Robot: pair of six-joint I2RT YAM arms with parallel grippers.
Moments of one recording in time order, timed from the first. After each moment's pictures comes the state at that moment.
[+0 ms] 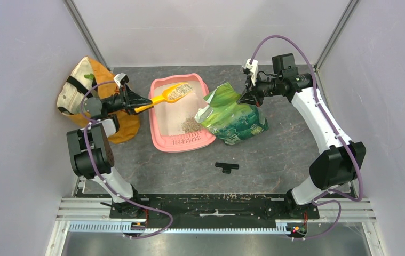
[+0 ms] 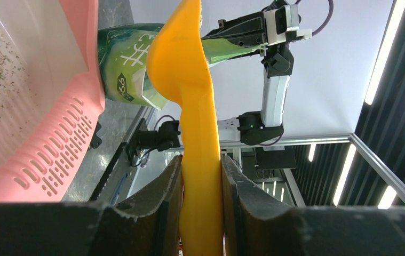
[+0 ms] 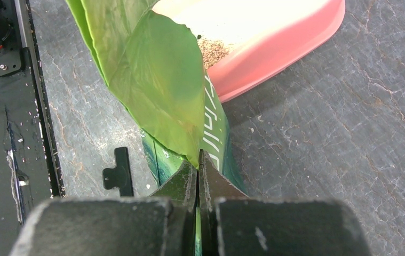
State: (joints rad) left arm 0.30 1.72 0.87 1.48 1.57 -2.08; right arm 0.23 1.58 1.58 -0.83 -0.88 -0.63
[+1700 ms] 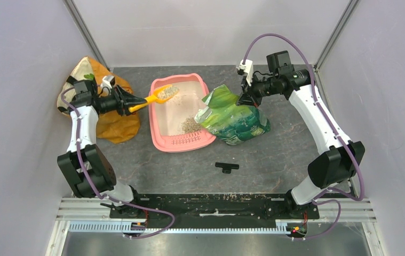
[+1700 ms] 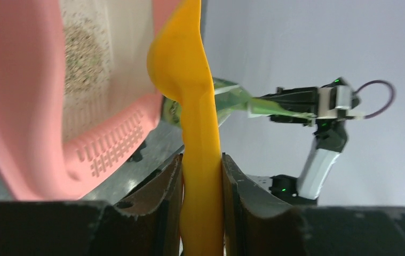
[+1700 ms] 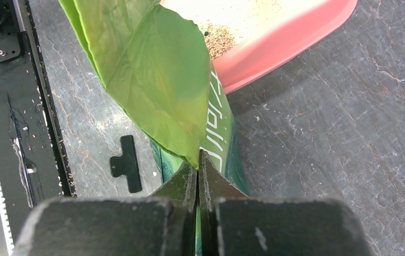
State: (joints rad) left arm 0.37 1.50 1.26 -0.63 1.22 -0.62; right arm 0.29 1.60 1.68 -0.96 -0.79 -0.65
